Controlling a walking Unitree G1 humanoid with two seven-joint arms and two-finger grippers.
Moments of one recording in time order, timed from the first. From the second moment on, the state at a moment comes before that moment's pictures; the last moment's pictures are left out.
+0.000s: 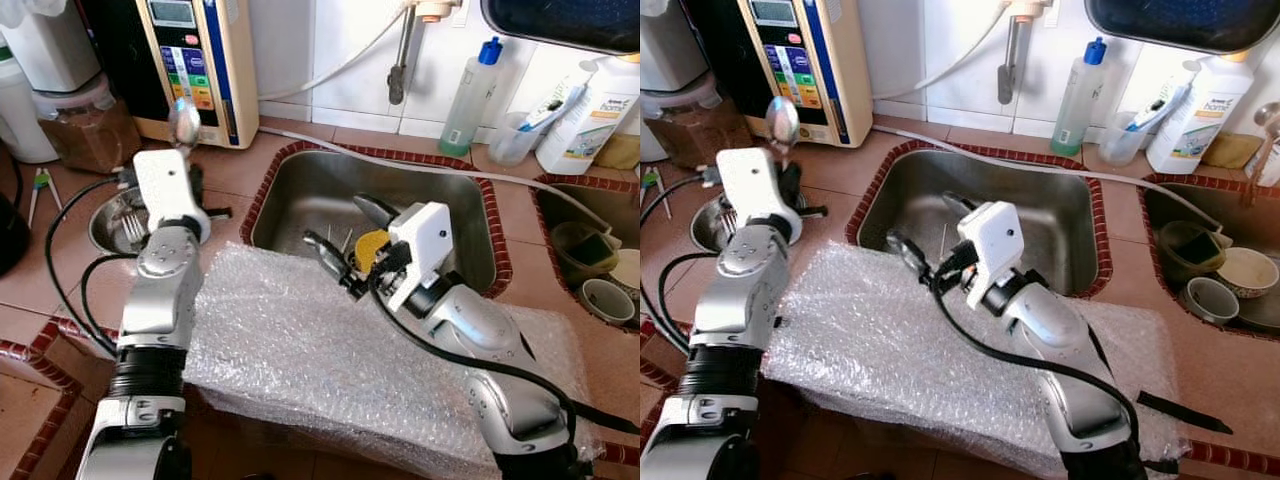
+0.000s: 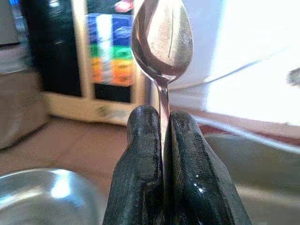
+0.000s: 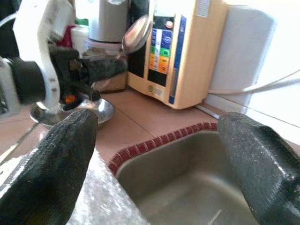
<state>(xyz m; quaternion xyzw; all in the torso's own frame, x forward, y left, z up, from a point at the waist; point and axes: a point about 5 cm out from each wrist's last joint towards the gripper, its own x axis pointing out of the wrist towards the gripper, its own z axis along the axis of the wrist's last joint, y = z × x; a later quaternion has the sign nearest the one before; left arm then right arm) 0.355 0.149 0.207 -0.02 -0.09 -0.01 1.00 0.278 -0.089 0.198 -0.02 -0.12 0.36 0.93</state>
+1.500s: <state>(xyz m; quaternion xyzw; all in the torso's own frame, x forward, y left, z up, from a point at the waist) 0.314 0.051 0.193 -0.06 -0.08 -0.36 0.93 0.366 -0.126 0.232 0.20 -0.09 0.29 0.93</state>
